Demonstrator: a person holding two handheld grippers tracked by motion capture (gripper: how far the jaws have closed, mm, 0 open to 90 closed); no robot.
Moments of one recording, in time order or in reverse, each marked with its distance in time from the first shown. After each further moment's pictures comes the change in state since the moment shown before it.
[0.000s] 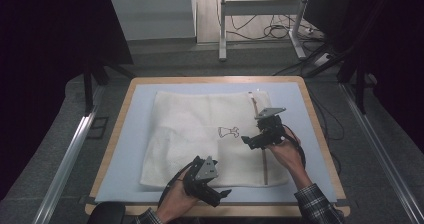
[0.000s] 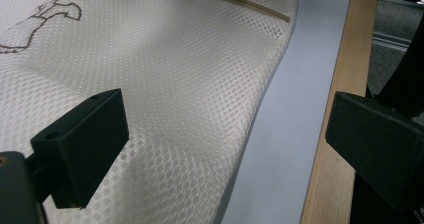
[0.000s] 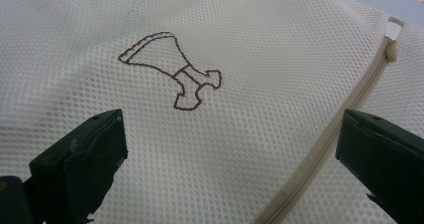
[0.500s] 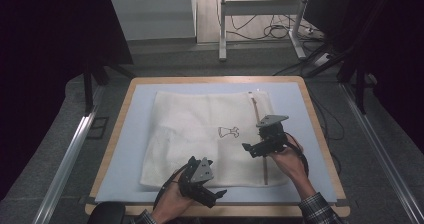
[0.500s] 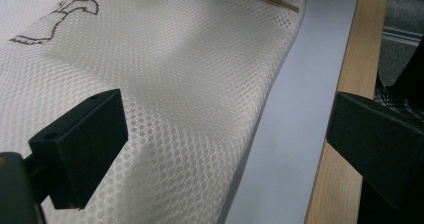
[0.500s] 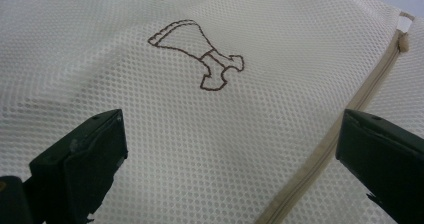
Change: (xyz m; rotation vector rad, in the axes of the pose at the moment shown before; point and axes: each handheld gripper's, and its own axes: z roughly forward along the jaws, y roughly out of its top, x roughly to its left) left arm 0.001 -0.008 -0.010 -0.006 0.034 0.014; right arm 0.016 -0.013 -0.012 -0.019 0.010 -0.020
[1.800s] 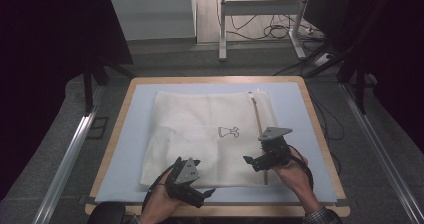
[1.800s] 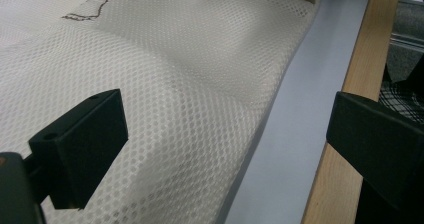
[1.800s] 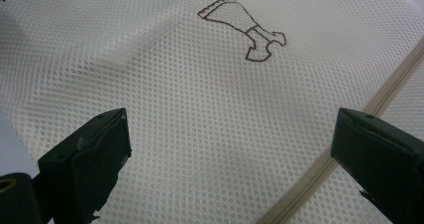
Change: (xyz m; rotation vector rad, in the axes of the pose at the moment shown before) left arm 0.009 -0.018 -0.027 -0.014 0.047 -0.035; right arm 0.023 -0.021 -0.018 -0.009 0.049 -0.035
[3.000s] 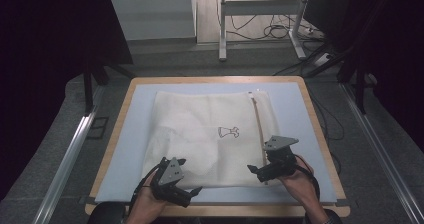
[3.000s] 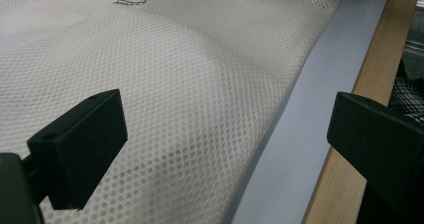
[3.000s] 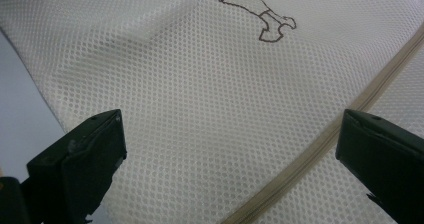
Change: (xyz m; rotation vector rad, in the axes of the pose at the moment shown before) left arm 0.011 -0.017 -0.030 -0.016 0.063 -0.036; right arm 0.015 -0.016 -0.019 -0.002 -0.008 -0.029
